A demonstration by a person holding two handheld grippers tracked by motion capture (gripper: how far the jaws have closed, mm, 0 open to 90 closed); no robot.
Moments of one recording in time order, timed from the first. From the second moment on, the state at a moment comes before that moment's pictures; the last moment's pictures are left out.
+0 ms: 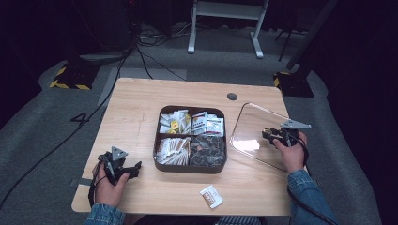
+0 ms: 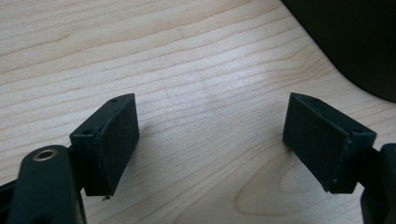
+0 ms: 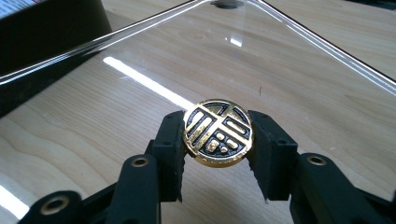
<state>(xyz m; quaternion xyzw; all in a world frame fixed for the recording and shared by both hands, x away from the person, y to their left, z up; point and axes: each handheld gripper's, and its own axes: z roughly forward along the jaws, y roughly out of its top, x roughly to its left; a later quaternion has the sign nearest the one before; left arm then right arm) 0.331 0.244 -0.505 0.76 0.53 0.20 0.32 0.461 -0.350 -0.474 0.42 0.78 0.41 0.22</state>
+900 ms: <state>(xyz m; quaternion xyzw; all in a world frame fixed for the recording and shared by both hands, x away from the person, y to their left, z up) 0.332 0.244 -0.505 0.76 0.53 0.20 0.32 0.442 -0.314 -0.427 0.38 0.78 0.46 0.18</state>
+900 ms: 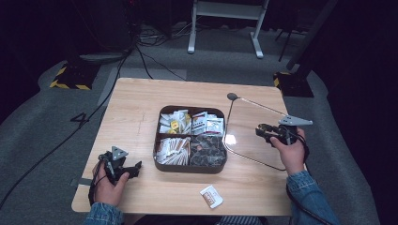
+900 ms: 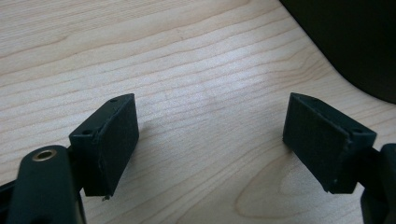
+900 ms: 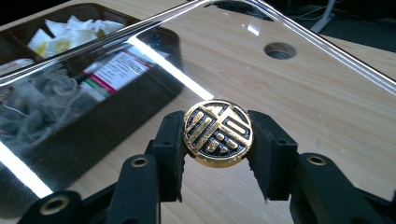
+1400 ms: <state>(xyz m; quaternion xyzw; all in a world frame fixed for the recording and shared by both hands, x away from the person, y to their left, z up) 0.333 0.244 -0.505 0.76 0.53 0.20 0.32 0.444 -0.244 -0.397 0.32 0.81 0.46 0.14</state>
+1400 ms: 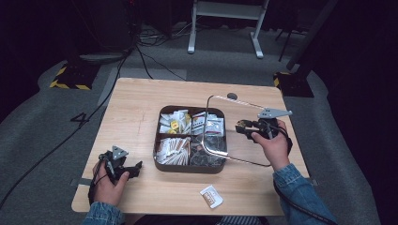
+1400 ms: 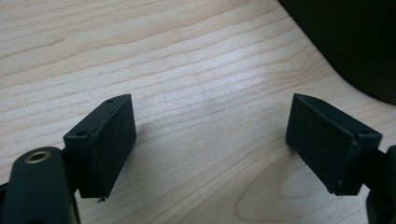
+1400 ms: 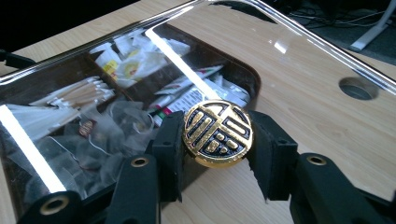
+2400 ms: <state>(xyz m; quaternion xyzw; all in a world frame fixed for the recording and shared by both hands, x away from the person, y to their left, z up) 0.338 0.243 -0.505 0.77 0.52 0.20 0.32 0.454 -0.147 -0.385 0.27 0.85 0.44 0.10</state>
